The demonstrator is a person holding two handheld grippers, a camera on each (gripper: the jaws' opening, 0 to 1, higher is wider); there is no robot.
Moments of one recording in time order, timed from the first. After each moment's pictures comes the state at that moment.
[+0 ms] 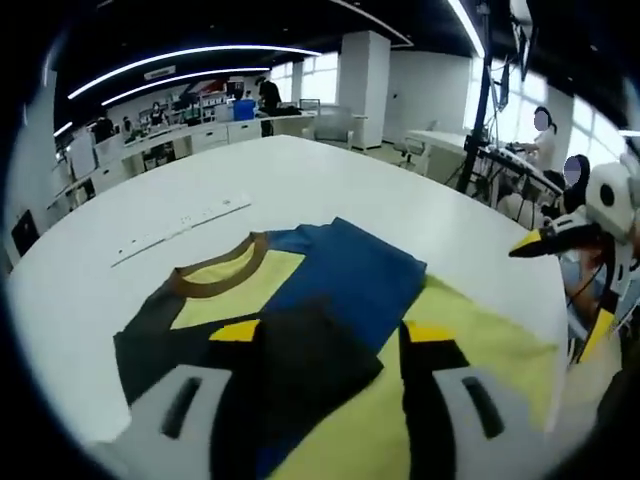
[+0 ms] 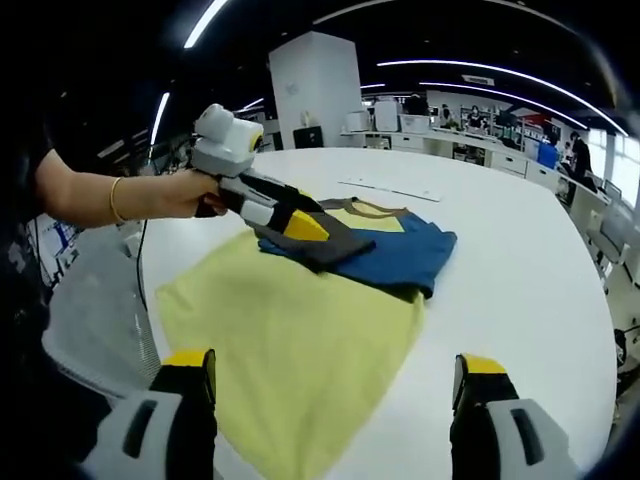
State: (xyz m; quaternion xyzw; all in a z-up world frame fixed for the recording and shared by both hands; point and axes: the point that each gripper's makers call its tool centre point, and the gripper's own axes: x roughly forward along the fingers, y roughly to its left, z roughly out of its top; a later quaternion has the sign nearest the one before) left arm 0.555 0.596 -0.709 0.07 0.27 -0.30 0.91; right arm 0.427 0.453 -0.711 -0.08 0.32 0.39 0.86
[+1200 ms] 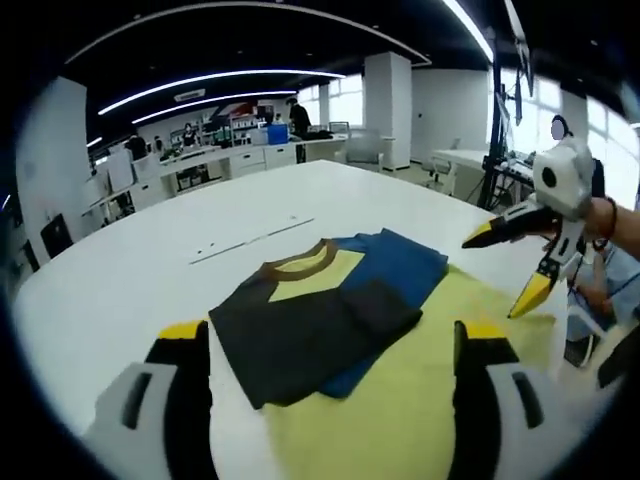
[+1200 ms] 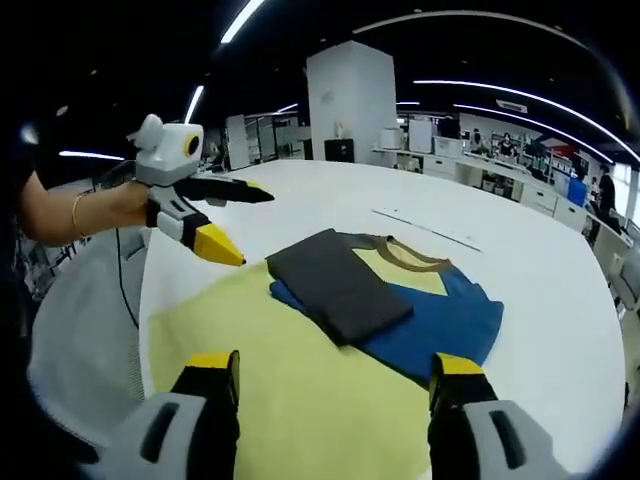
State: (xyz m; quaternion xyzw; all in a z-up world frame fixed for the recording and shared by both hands) left arm 0.504 0.703 -0.664 0.07 0.23 -0.24 0.94; right arm 0.480 0.546 -0.698 -0.11 0.27 0.45 0.84
